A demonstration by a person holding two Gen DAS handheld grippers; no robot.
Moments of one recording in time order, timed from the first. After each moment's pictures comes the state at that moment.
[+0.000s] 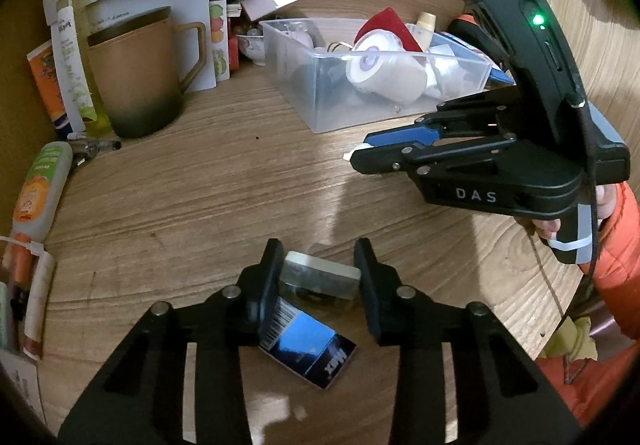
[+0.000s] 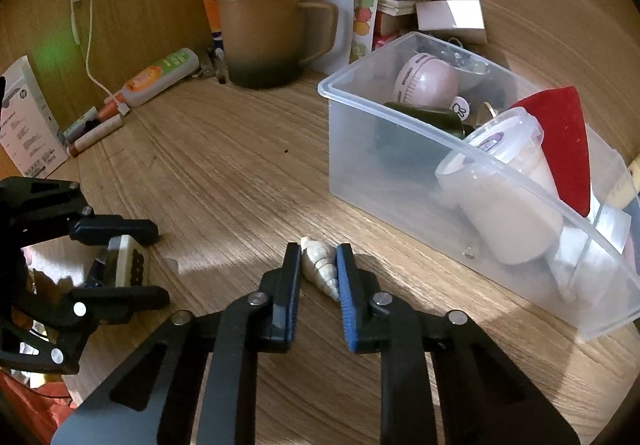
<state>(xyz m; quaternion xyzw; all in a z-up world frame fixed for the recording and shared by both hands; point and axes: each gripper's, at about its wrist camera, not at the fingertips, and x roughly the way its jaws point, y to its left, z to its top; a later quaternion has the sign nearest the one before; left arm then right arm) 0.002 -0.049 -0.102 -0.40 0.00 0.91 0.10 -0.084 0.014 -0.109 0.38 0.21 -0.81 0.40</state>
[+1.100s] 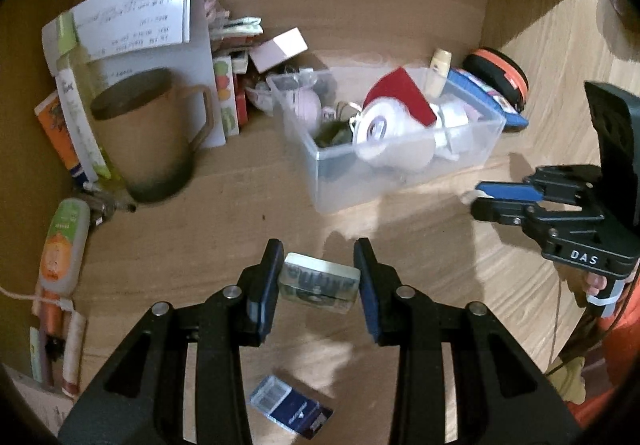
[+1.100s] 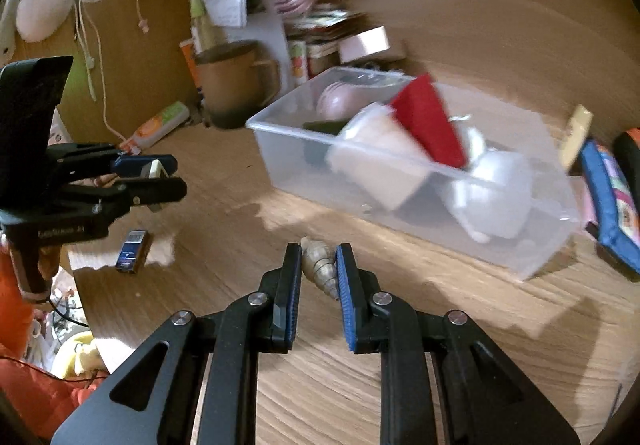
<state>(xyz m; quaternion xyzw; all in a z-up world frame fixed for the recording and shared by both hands) -0.033 -0.035 -0.051 -0.37 -0.01 0.93 0.06 -0.076 0.126 -0.072 0.35 0.13 -0.84 0.39</state>
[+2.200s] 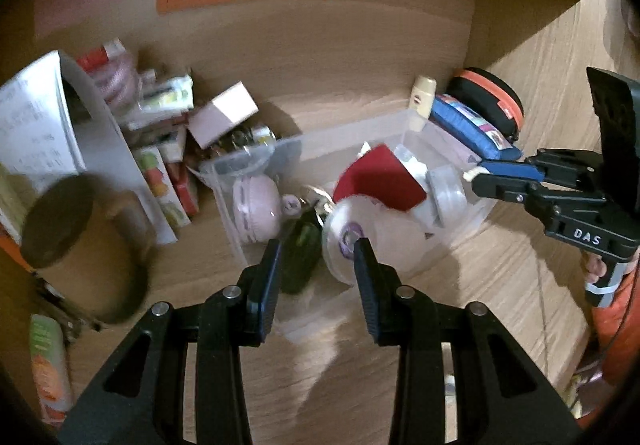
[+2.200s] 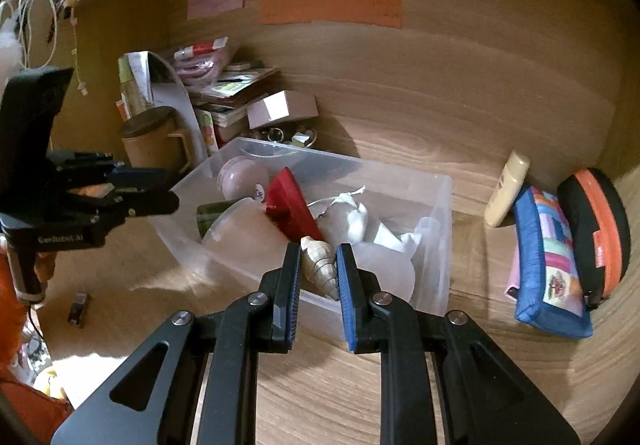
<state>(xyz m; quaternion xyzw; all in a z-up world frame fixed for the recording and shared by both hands) -0.127 -0.010 -0.025 -0.37 0.02 0.92 0.12 -0.157 0.157 -0.029 0.31 0.11 -0.88 0.34</state>
